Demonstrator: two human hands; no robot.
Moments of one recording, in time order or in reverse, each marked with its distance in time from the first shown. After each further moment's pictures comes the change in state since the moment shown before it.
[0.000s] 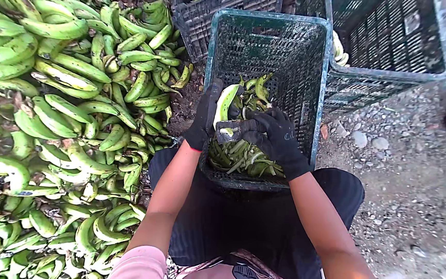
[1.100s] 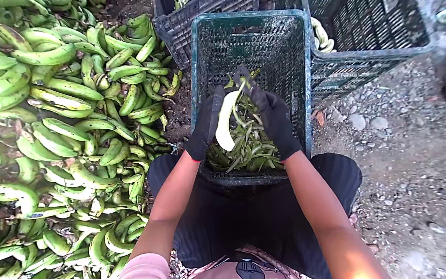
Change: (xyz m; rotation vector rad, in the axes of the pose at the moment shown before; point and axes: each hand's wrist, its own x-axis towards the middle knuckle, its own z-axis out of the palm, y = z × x) left_hand -0.012 -0.009 0.021 0.290 -0.018 0.097; right_hand 0.019 0.015 -0.004 0.368 0.113 0.501
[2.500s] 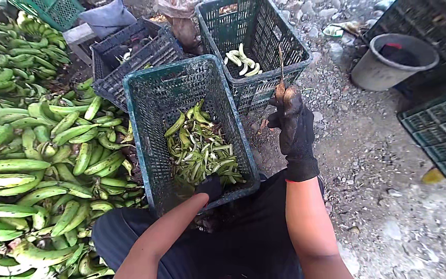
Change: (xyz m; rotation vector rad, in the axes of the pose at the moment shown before) left_hand -0.044 -0.113 0.131 1.314 -0.781 -0.622; right_hand -0.054 0.024 -0.166 0.325 0.513 0.052
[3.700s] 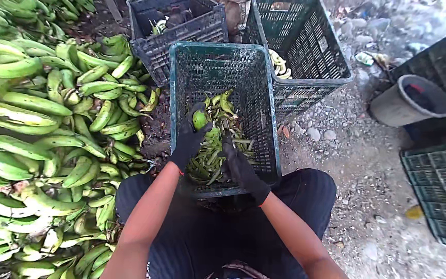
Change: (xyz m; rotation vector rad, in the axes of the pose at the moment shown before) left_hand -0.041 -0.128 -0.092 -1.105 0.883 0.650; right_hand -0.122 0.040 0.145 0.174 -0.783 0.504
